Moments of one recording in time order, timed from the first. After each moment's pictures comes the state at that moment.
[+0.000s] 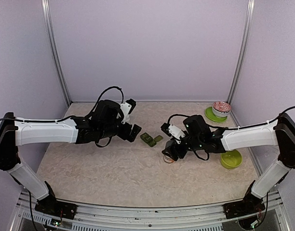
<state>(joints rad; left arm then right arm) -0.84 1.56 1.04 -0.01 -0.26 -0.02 0.81 1.58 0.85 0.05 -0.09 -0.16</state>
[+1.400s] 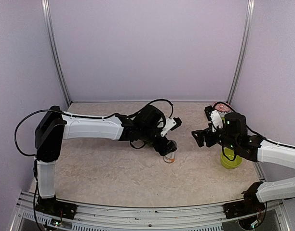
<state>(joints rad) -0.99 2.04 1.55 -0.21 0.10 0.15 0.59 1.05 0.58 0.08 0.11 0.05</state>
